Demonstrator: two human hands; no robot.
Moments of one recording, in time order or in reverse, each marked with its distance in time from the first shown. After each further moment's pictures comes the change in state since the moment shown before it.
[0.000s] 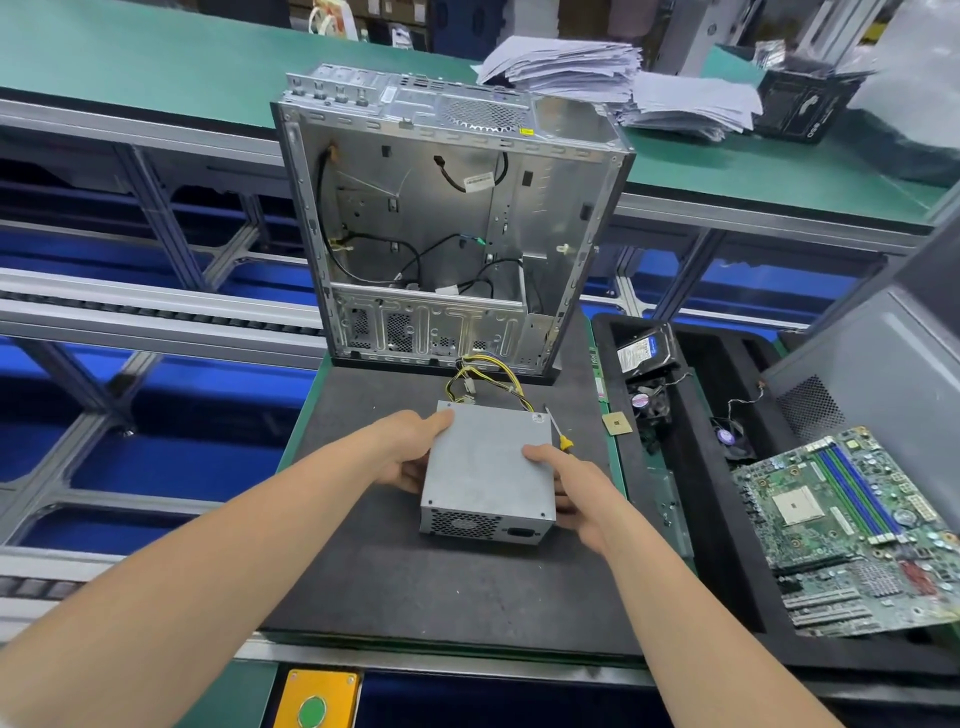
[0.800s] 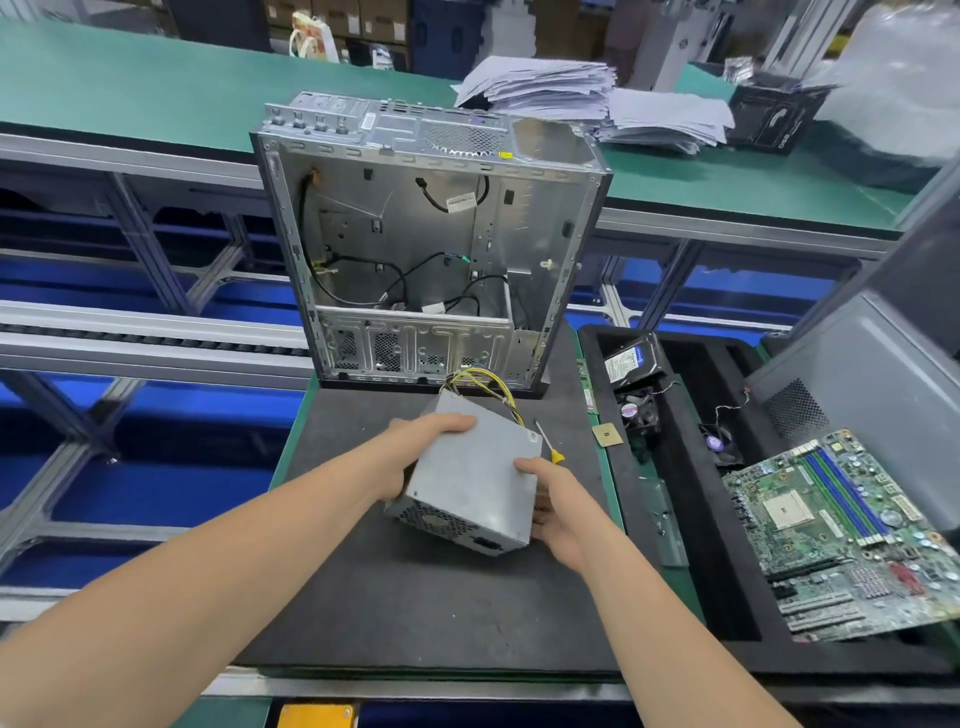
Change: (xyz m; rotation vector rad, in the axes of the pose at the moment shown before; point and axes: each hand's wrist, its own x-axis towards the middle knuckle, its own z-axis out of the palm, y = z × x) left_hand -0.012 0.018 0.004 -0.348 -0.087 0.058; right_hand 0.000 0.001 0.016 0.237 -0.024 0.010
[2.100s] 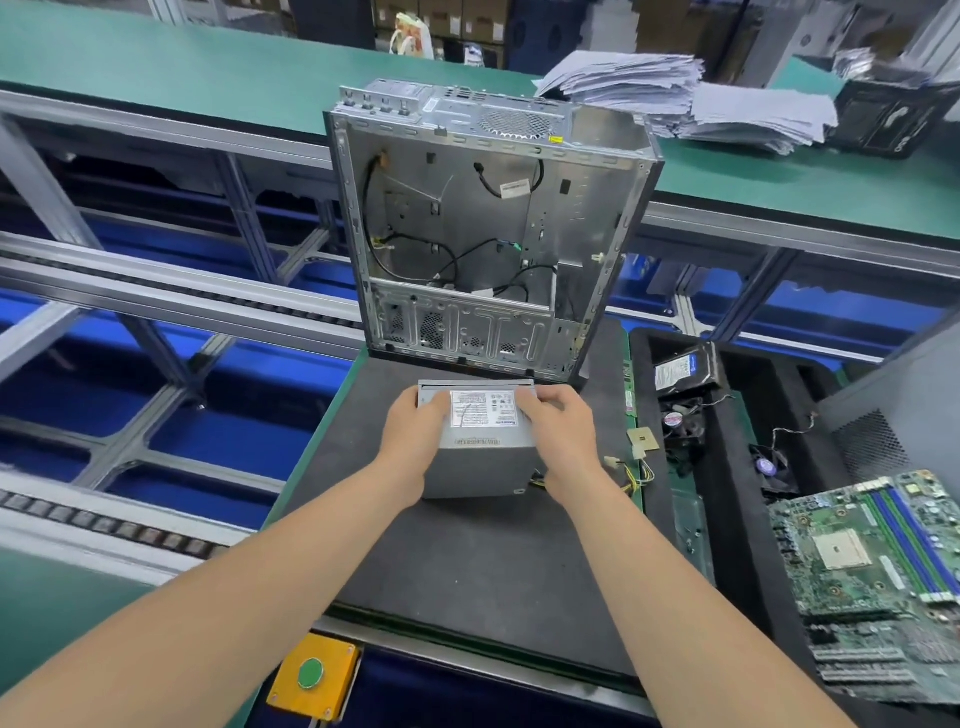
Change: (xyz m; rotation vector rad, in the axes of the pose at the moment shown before) left_hand -0.037 -0.036 0.024 -0.172 0.467 0.389; right_hand -0.007 -0.044 0.045 -0.259 0.099 -0.418
